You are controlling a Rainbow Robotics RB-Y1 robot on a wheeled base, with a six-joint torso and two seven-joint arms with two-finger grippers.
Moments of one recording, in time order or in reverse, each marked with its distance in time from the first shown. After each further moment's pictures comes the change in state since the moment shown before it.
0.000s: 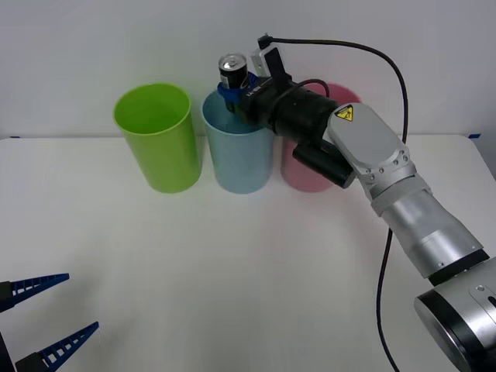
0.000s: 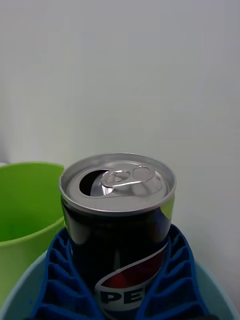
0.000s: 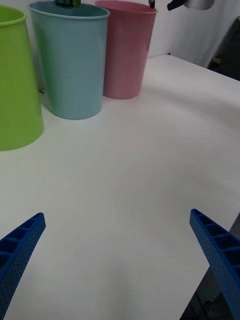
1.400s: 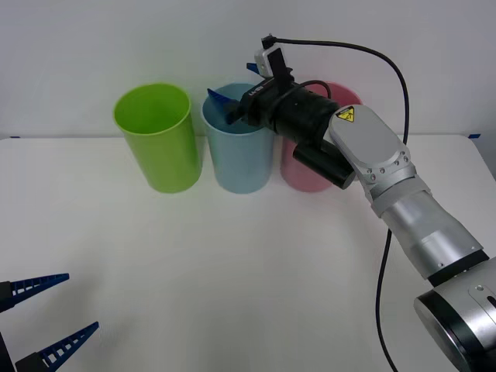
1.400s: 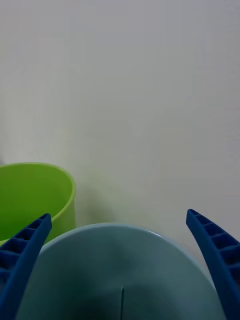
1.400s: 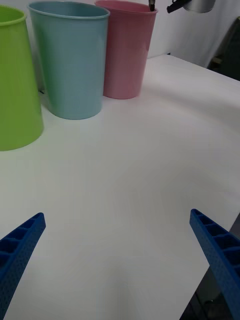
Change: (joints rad) right arm 0.001 0.001 0.001 0.009 -0.040 0.026 0.027; left arm 0.000 0.000 0.000 0.000 0.000 0.000 0.000
